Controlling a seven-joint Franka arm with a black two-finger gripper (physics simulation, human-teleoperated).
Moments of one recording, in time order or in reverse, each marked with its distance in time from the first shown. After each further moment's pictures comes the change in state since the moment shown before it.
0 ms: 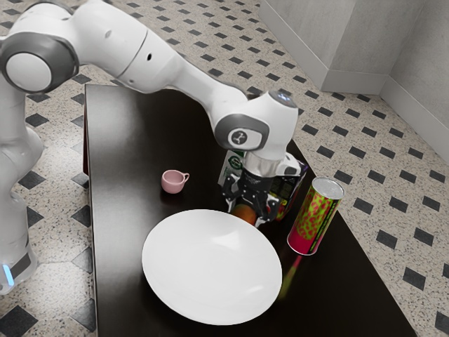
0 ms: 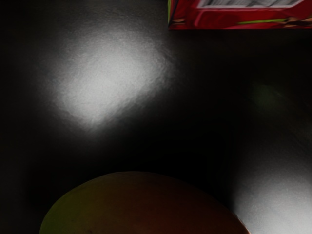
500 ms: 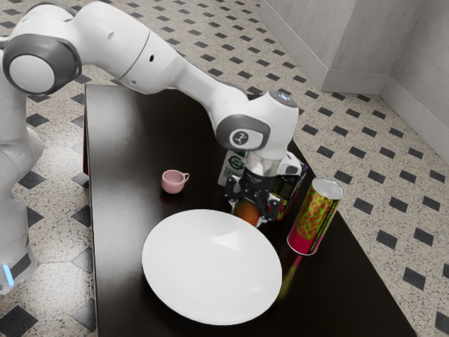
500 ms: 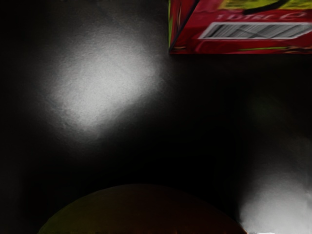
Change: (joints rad) arm -0.003 0.010 0.012 0.015 0.004 0.013 0.000
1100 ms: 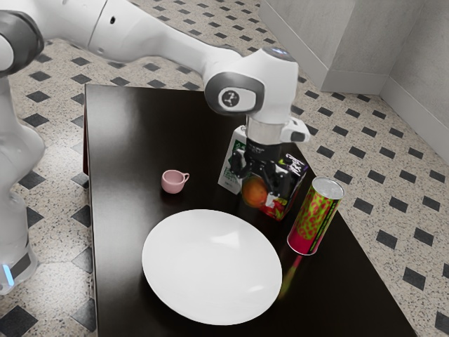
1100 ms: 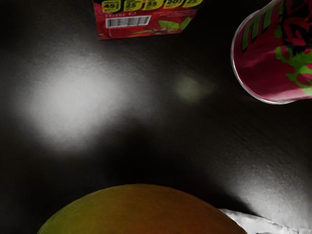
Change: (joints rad) arm -0.096 -0.201 -0.013 0.028 0.054 -0.100 -0.001
